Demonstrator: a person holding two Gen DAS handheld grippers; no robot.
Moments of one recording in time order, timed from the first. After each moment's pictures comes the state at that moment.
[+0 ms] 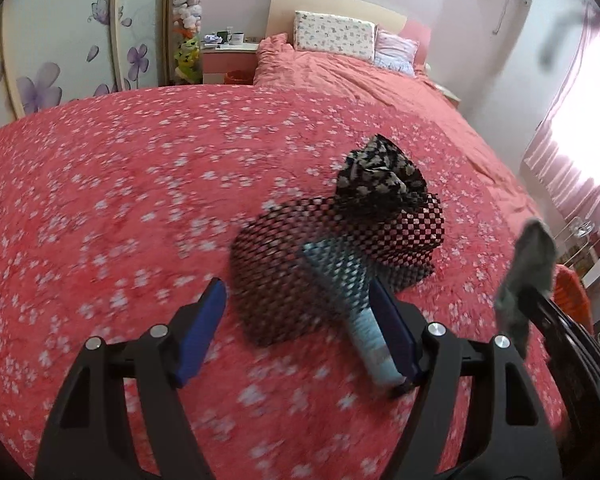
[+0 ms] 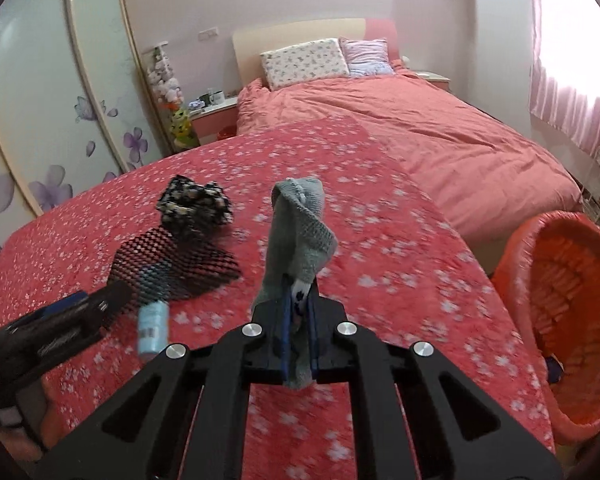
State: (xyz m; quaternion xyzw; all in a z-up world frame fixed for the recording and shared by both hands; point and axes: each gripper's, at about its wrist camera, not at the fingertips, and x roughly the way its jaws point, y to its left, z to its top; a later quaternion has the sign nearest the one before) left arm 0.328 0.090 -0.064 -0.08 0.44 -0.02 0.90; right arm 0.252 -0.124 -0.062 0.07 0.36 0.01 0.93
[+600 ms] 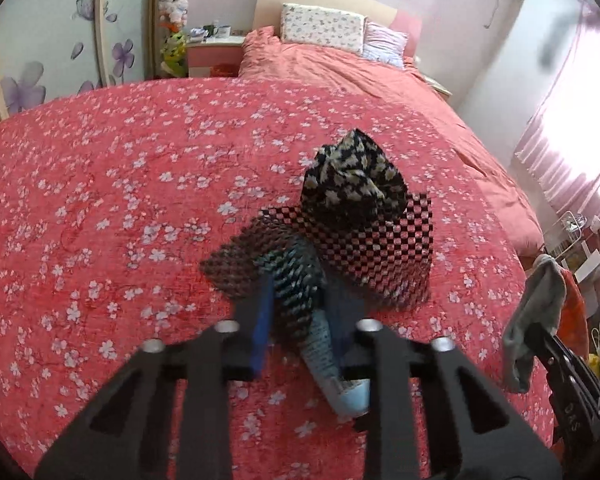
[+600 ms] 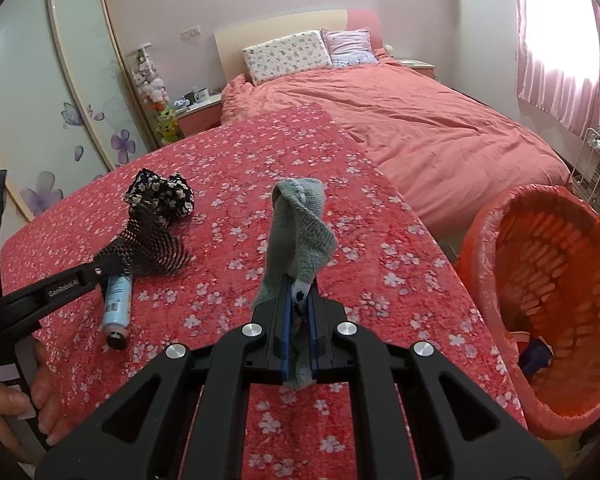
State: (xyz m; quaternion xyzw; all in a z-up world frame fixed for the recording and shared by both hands) left arm 0.344 0.069 -0.068 -0.08 0.44 -0.05 0.89; right arm 0.243 -0.156 -0.075 0.09 0.37 -0.01 0.93
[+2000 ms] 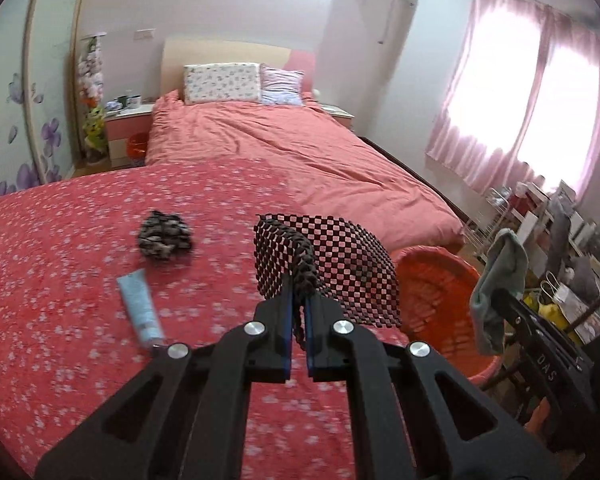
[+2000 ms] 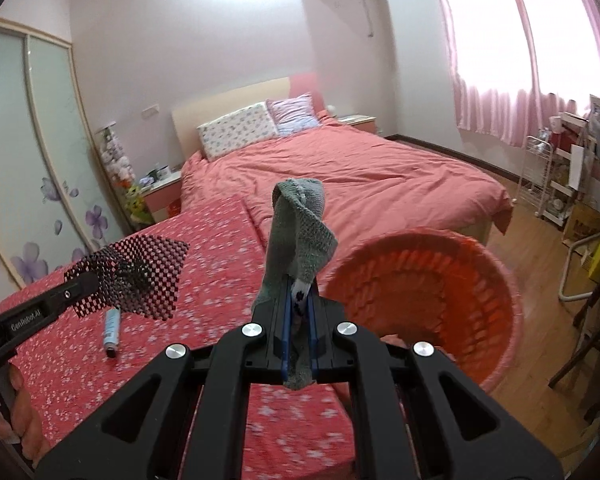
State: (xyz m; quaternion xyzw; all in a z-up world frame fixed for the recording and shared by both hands) left arm 0.225 -0.059 0.033 -0.04 0.34 -0.20 0.92; right arm 0.131 -0.265 -0.009 0.13 0.25 -0.09 0.96
